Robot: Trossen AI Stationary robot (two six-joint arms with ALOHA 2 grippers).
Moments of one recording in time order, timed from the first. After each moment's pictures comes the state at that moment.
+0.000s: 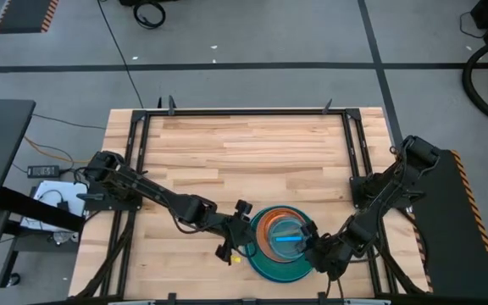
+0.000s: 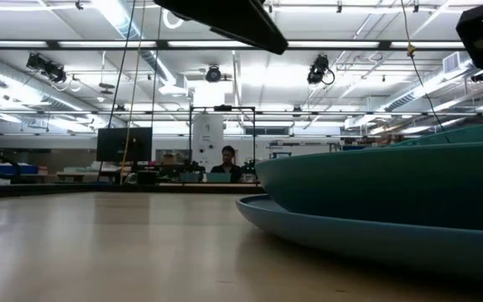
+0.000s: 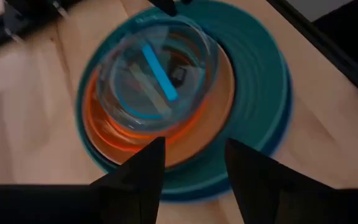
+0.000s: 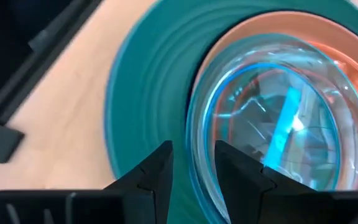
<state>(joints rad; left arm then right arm) -0.40 1.80 1.31 -0.25 -0.18 0.19 0.85 1.55 0.88 -0.41 0.29 0.25</state>
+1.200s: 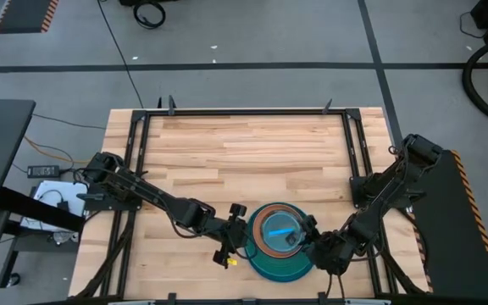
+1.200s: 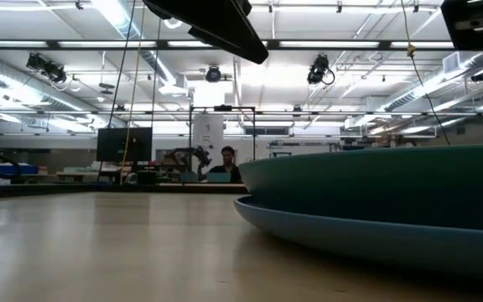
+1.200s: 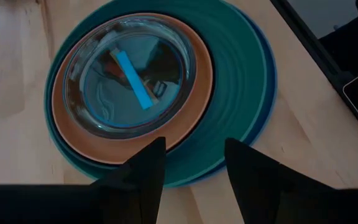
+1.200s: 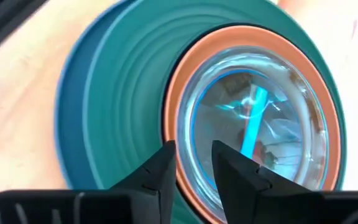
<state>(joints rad) -0.44 1.80 1.31 -0.31 -0.18 0.01 0.85 1.52 0.88 -0.45 0.44 0.14</state>
